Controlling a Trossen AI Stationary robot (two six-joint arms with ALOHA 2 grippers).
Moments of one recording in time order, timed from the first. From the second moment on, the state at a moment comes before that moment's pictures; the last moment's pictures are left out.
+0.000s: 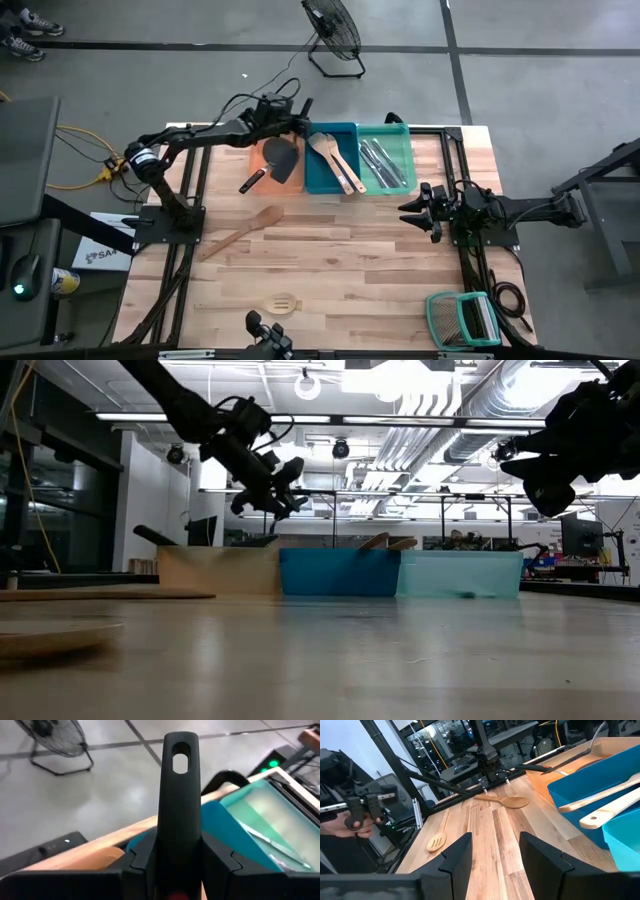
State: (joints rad) left arm 0.67 1.66 1.09 0.13 -0.09 -0.42; right arm 0.02 0.10 0.01 0.03 0.00 0.44
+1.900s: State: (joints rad) left arm 0.67 1.65 0.98 -0.04 -0.30 -0.15; right arm 0.02 0.10 0.01 0.03 0.00 0.44
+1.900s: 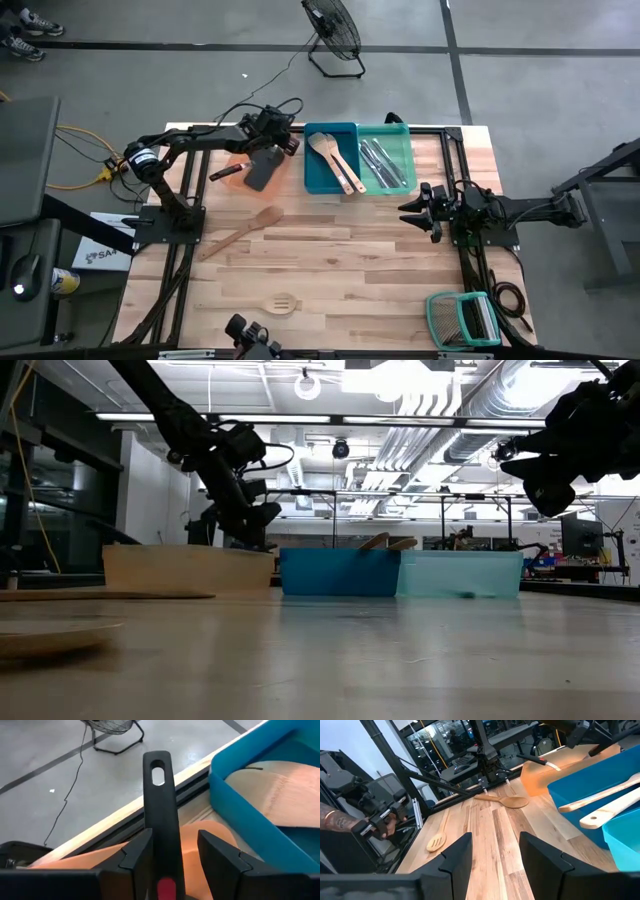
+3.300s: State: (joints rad) left arm 0.46 1.32 1.20 -0.96 -0.09 -0.14; right arm 0.02 0.10 0.01 0.03 0.00 0.44
